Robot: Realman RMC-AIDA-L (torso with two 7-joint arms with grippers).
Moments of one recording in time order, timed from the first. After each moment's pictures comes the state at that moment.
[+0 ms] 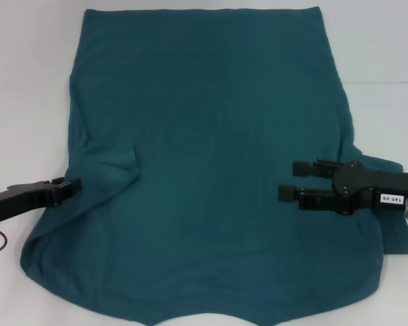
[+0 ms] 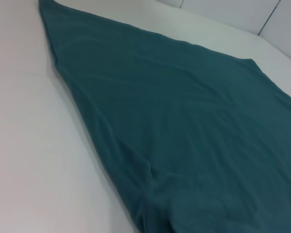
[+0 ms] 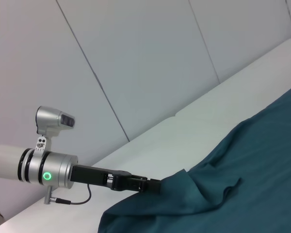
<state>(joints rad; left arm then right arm) -0.42 -2.17 0.61 0.78 2.12 1.06 -1.83 0.55 2.08 -0.61 -0.64 -2.03 -1.60 1.56</state>
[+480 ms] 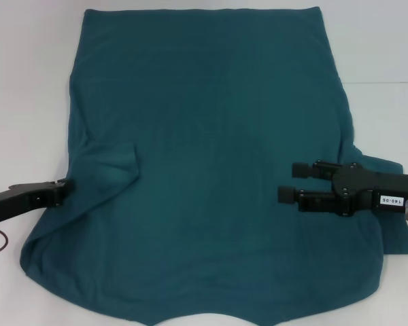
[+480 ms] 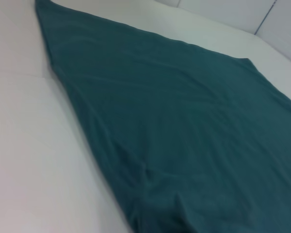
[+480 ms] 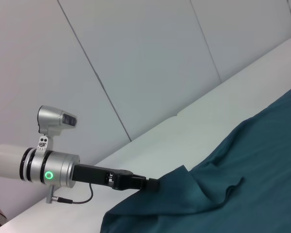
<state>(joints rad) -0.42 -2.17 0.61 0.79 2.12 1.08 -1.83 0.55 2.08 -0.61 -0.64 -2.03 -1.61 1.56</state>
